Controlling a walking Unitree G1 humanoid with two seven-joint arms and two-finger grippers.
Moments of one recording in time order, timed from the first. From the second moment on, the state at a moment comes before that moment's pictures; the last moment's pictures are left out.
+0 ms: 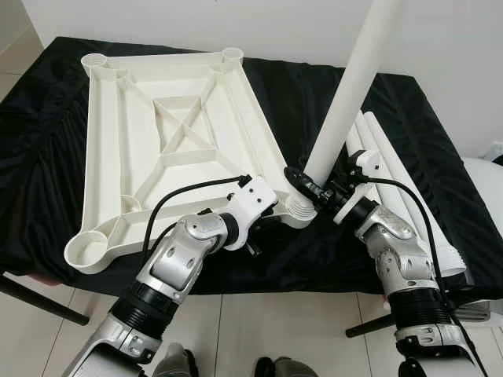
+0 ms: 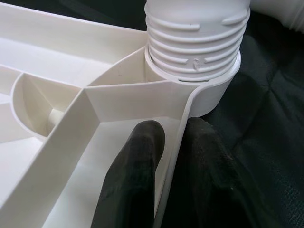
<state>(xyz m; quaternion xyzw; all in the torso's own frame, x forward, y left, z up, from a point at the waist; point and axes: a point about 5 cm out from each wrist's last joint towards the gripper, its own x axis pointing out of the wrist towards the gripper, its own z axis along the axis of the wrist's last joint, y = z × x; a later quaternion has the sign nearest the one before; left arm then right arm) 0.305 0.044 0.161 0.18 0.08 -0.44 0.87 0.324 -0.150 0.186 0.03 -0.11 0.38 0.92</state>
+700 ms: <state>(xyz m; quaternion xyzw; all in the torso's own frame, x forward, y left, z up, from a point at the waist) 0.305 0.051 0.163 0.20 0.08 -0.45 0.87 0.348 -0.157 0.192 0.00 -0.08 0.50 0.86</state>
